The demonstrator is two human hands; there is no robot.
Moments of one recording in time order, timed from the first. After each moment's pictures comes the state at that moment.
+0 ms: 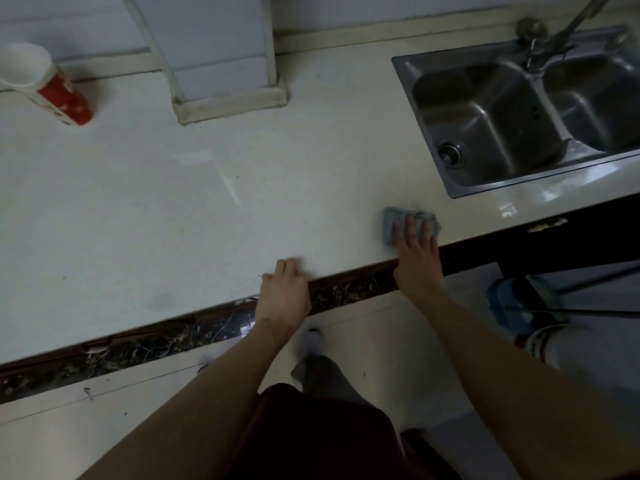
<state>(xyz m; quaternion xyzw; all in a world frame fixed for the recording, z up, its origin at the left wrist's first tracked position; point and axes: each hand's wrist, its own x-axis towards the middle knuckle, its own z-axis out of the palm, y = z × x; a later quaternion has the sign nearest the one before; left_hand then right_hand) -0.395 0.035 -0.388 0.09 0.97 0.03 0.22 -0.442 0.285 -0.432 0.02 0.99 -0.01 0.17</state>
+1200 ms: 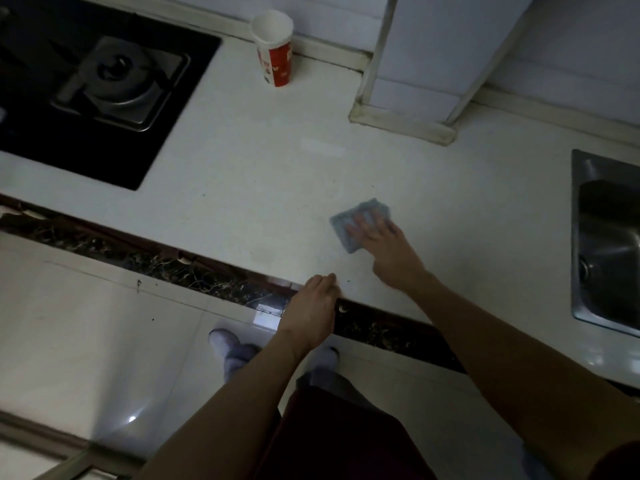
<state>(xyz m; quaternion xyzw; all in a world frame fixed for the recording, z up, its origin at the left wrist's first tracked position) -0.346 -0.041 -0.398 -0.06 0.97 0.21 0.13 -0.532 0.081 -0.439 -0.50 0.86 -0.01 0.14</state>
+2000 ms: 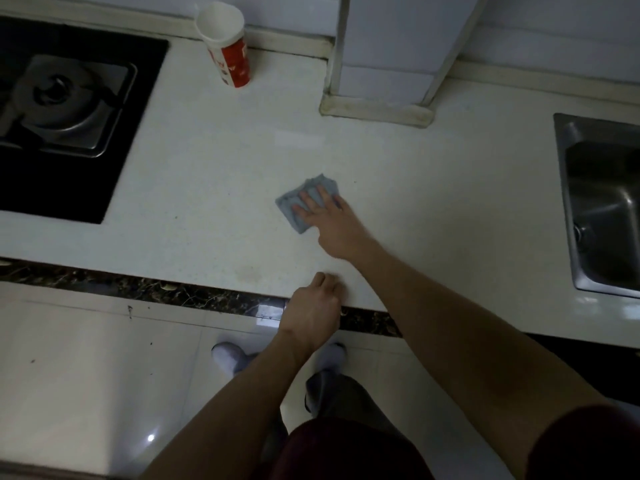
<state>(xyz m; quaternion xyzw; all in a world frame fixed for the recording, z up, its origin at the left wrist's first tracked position) -0.377 -0.051 -0.395 0.03 0.98 0.14 0.14 -0.542 -0.019 -0.425 -0.46 0.87 0.03 0.20</state>
